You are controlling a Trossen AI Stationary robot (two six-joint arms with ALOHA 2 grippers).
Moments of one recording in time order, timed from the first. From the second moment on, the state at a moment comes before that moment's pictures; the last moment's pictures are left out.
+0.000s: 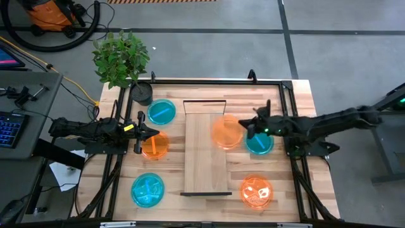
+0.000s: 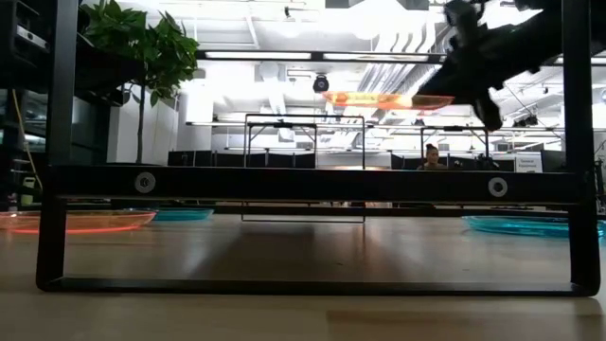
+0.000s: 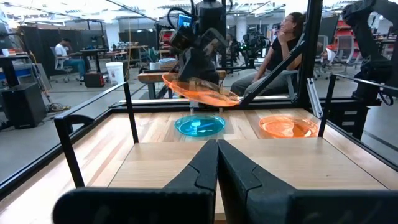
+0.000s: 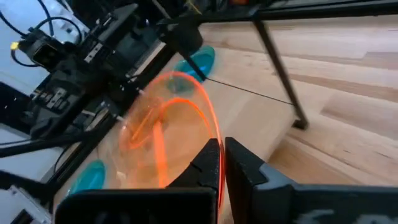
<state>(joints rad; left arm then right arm) -0.13 0.01 0.01 0.03 -0.16 0.06 0.09 0.92 0.42 0.10 0.45 0.87</state>
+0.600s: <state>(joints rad) -0.13 0.01 0.01 0.03 -0.16 0.06 0.07 1.64 0.47 0.85 0.65 1.04</state>
